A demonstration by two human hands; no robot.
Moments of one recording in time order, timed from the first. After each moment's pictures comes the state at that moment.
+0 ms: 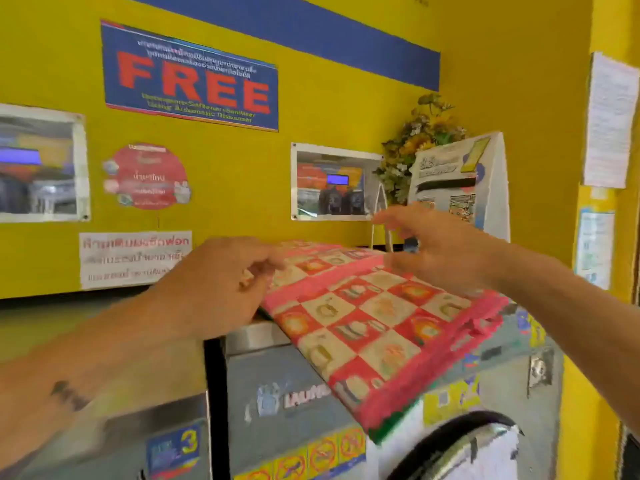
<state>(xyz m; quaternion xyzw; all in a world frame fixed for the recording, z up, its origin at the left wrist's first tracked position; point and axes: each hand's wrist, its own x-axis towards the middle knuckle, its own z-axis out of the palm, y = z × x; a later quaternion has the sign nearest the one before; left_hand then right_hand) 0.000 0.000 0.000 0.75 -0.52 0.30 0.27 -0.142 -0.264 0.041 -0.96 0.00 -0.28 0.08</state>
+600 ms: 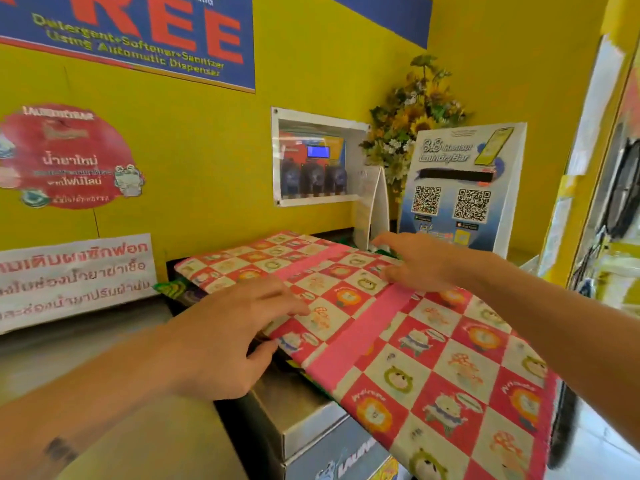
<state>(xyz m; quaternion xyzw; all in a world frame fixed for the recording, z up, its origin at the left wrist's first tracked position) 0.114 0.003 0.016 0.71 -0.67 0.14 0.15 -0.012 -0.281 0.061 -0.97 0.22 -0.08 0.03</state>
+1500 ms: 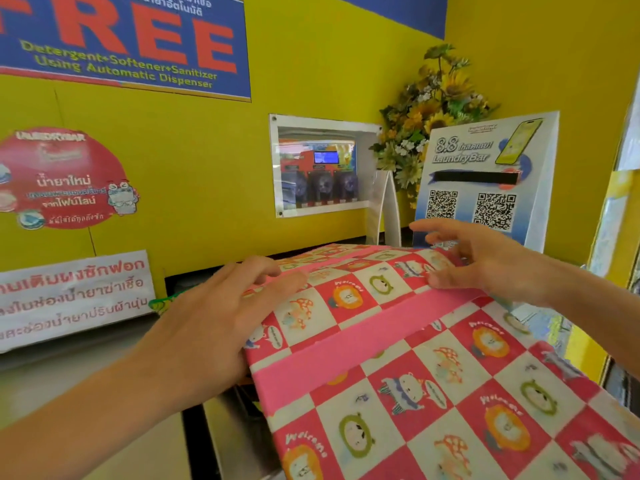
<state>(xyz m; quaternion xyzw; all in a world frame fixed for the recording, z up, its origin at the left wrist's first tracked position) 0.106 -0.028 0.030 0.74 -0.59 0.31 0.09 -0.062 -0.338 0.070 -0.91 0.11 -0.20 0.35</state>
